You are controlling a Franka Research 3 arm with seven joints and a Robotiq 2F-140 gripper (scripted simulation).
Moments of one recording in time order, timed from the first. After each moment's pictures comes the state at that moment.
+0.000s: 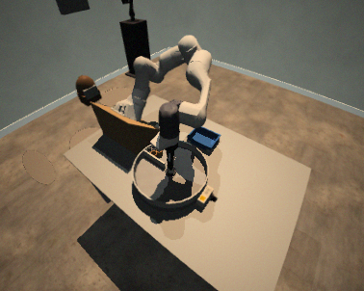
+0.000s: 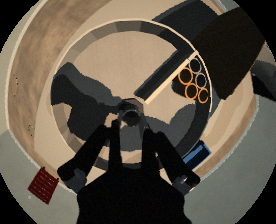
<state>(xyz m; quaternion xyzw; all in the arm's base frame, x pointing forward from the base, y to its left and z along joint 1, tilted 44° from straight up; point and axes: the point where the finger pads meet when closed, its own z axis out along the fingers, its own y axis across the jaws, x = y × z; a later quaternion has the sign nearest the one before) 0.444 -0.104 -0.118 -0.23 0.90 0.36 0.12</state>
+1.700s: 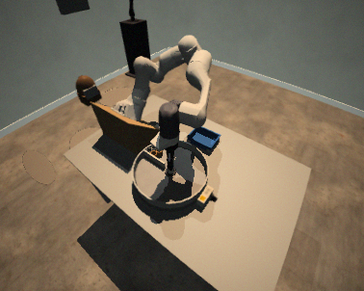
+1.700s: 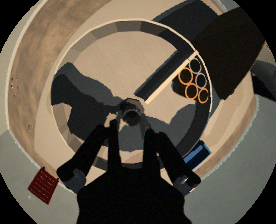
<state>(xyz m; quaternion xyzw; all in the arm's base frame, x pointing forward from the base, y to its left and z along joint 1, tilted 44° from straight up) 0.444 -0.104 -0.118 -0.23 0.90 0.36 0.12</state>
